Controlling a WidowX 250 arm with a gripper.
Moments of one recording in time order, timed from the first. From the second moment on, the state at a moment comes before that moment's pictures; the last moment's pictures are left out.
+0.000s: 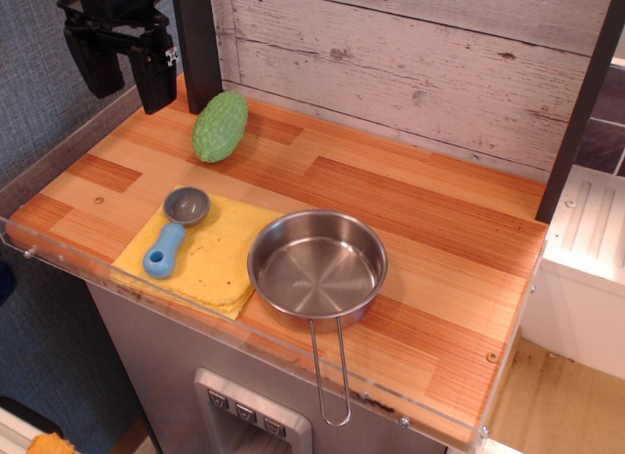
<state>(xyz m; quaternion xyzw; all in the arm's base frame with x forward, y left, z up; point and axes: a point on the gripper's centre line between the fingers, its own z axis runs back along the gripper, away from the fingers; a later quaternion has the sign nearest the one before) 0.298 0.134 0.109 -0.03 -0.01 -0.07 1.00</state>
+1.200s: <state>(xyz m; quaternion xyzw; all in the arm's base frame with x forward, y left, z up) 0.285 0.025 0.053 -0.03 0.02 -0.17 0.98</state>
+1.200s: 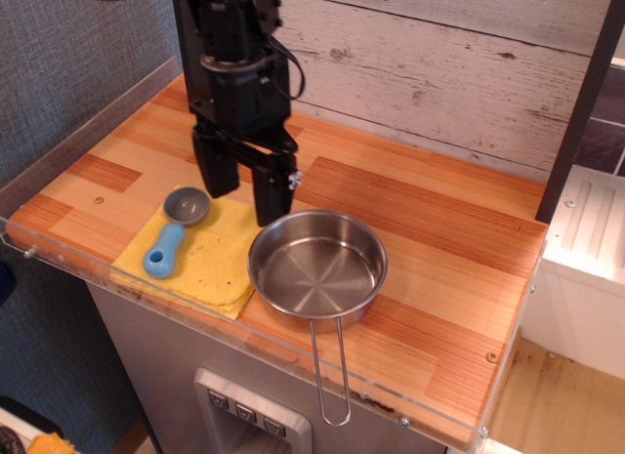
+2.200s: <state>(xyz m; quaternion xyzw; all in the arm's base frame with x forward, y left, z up) 0.305 -0.006 0.019 0.02 -0.04 -0.25 0.97</state>
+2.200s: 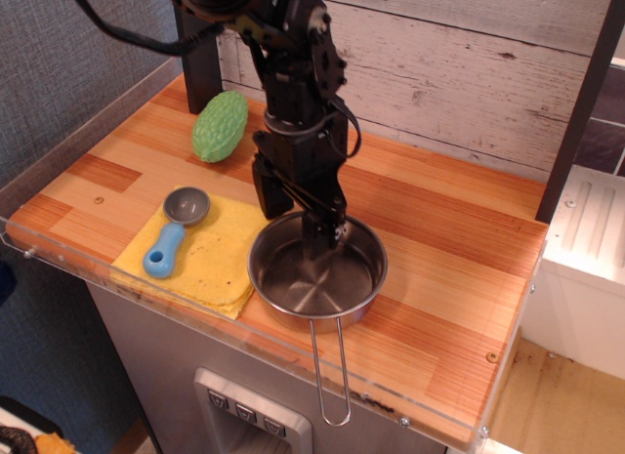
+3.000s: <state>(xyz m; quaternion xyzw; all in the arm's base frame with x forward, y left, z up) 0.309 -0.006 0.027 0.01 -0.05 -0.25 0.97</state>
